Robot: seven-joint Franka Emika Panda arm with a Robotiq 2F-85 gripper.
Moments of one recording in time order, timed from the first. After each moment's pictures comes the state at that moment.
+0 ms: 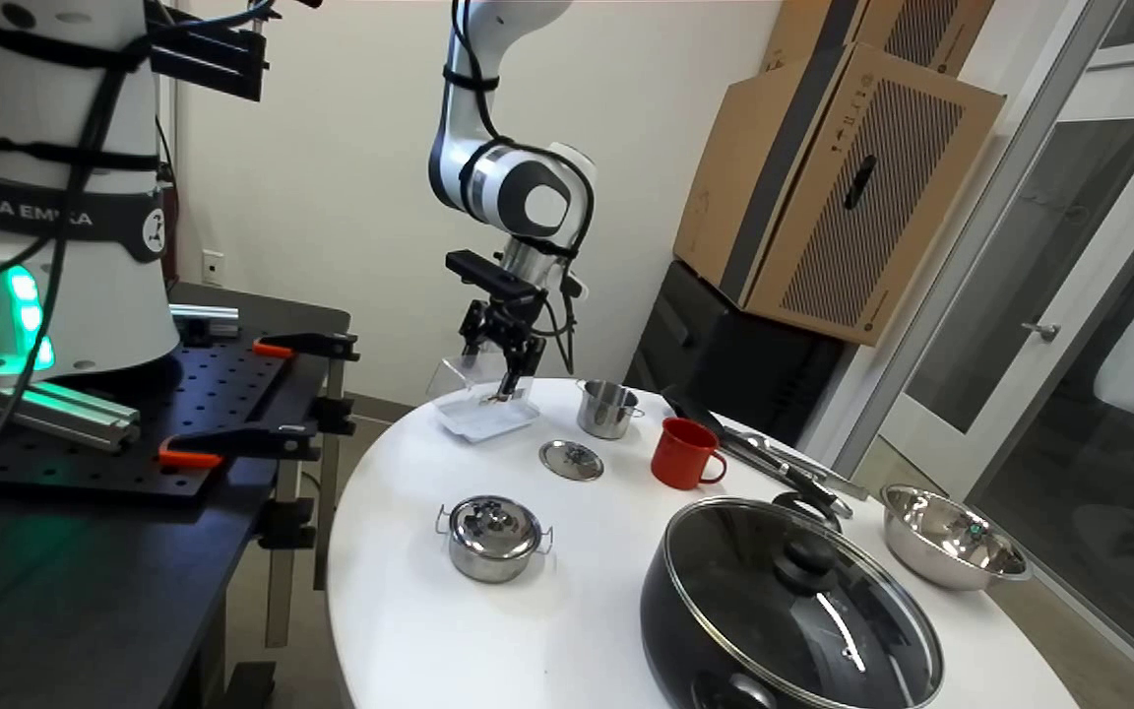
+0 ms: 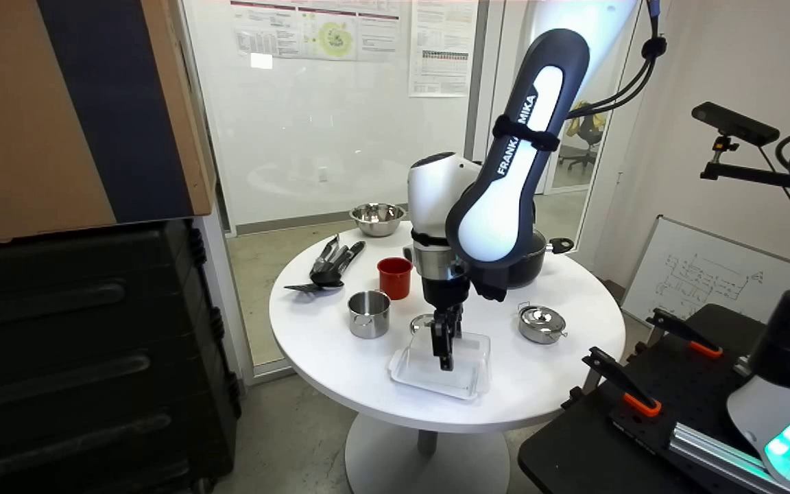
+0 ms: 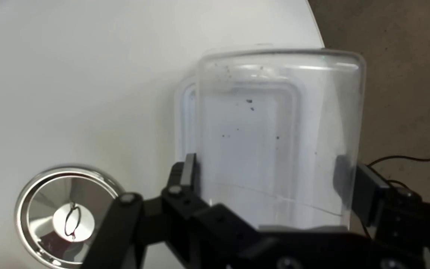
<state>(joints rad) 0.27 0.55 0.15 -2.37 -0.26 2.75 -0.02</state>
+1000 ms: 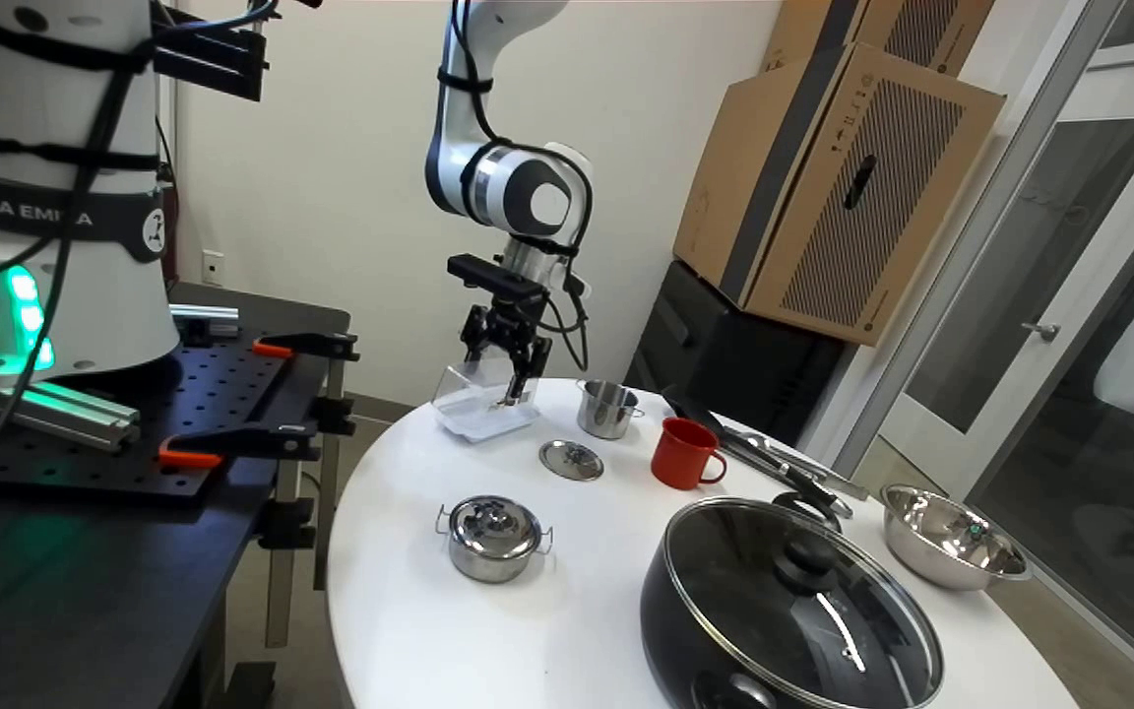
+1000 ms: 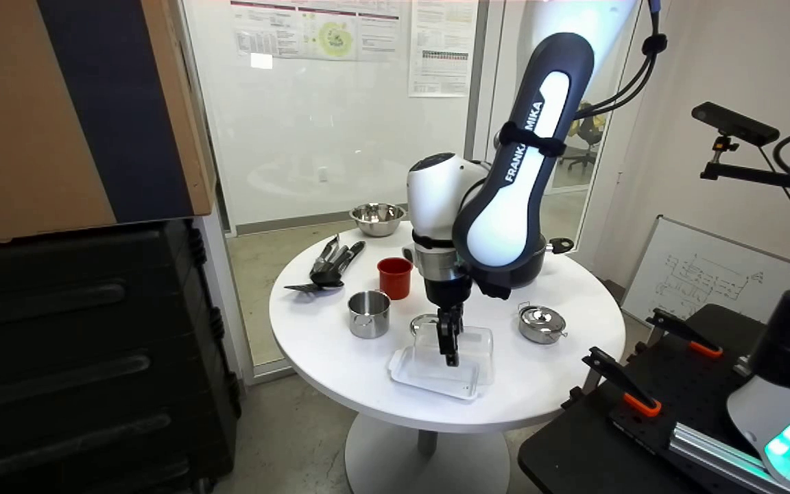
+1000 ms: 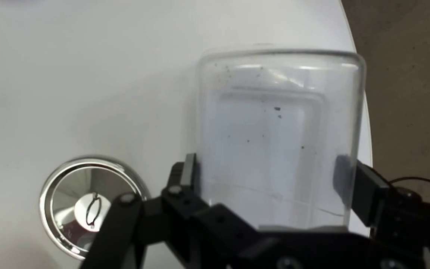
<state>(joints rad) 0.34 0.55 0.07 -2.37 -0.34 2.75 -0.02</state>
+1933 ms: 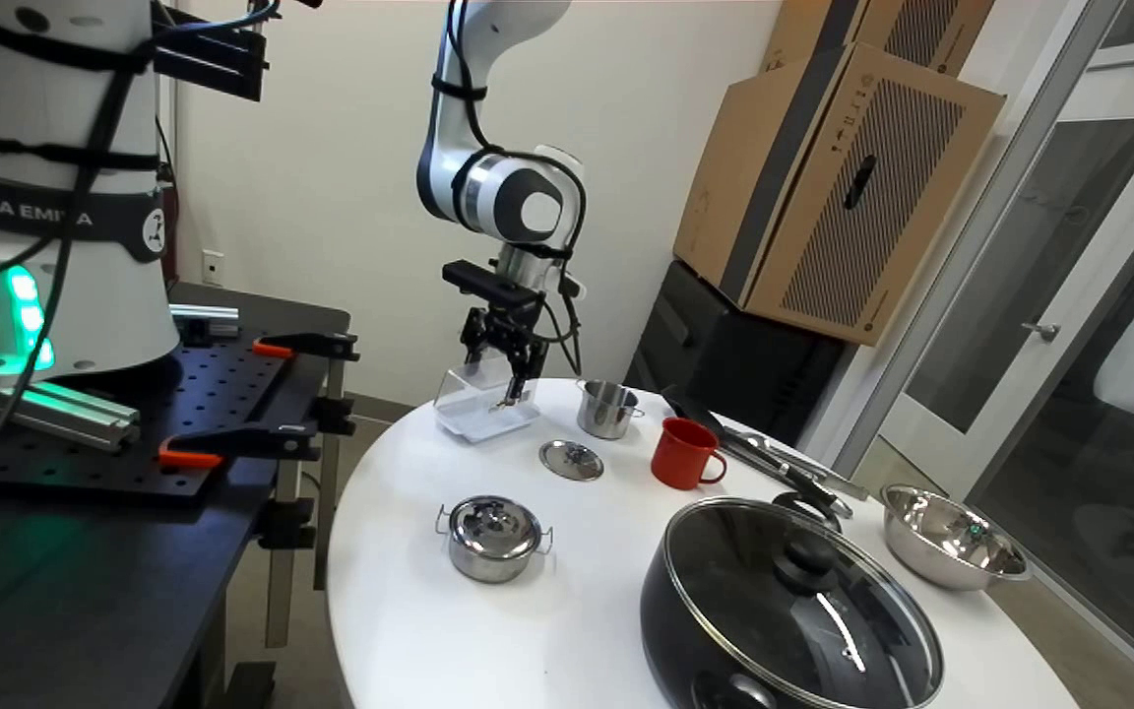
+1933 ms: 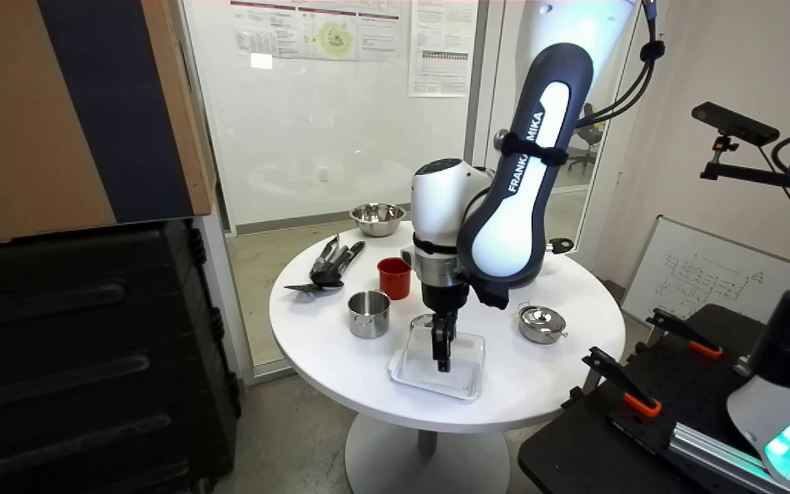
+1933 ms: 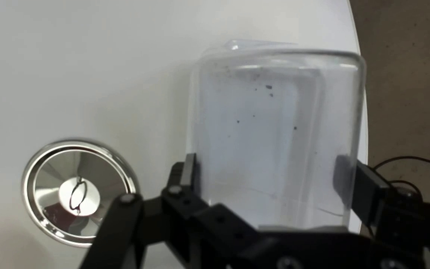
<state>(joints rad) 0.35 0.57 0.07 -2.38 -0.34 2.85 -0.01</state>
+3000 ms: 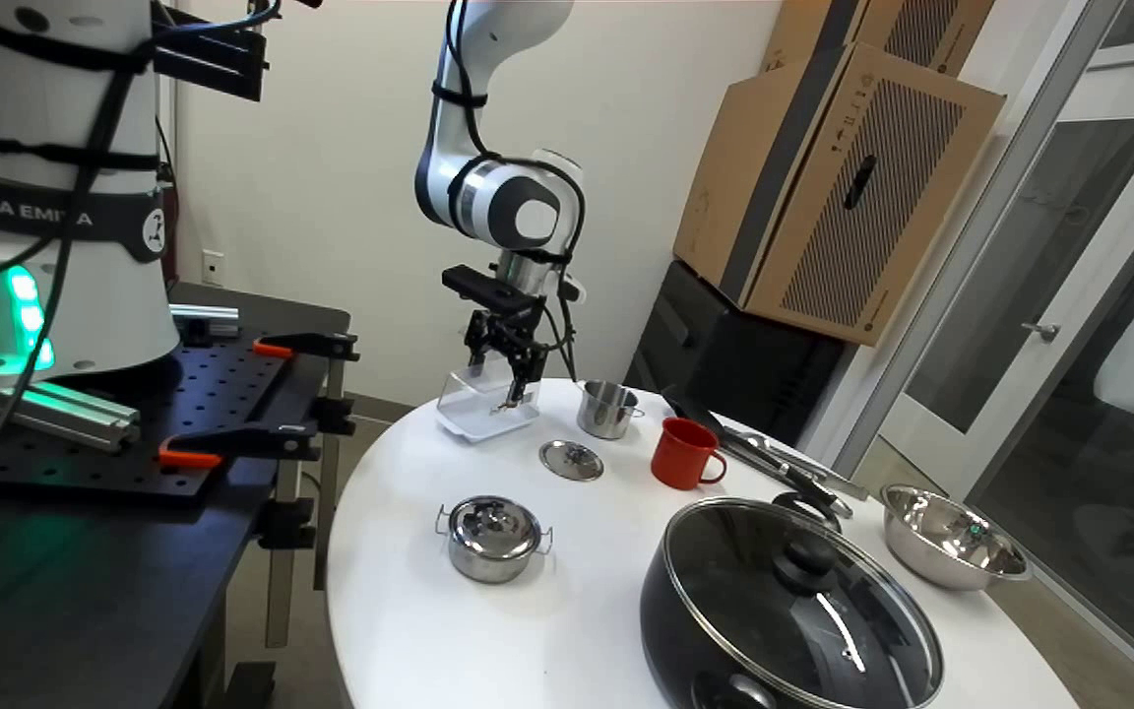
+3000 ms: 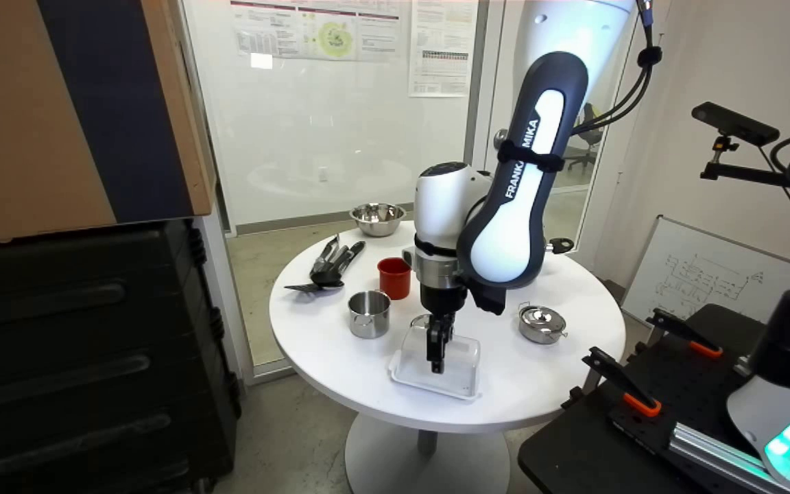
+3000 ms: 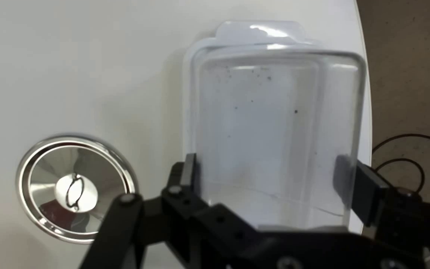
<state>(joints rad) 0.35 0.60 0.07 -2.38 -0.30 2.92 0.00</state>
